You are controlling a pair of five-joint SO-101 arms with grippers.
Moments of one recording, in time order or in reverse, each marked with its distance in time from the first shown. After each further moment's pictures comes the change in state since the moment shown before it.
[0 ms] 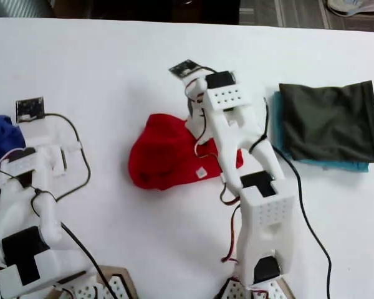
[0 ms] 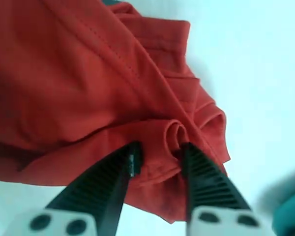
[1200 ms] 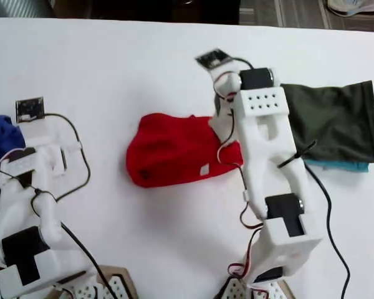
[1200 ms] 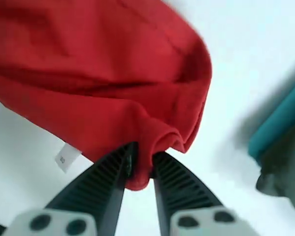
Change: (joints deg) left arm -0.1 0.0 0.0 0.0 0.0; right arm 6.8 -19.4 11.0 7.5 1.4
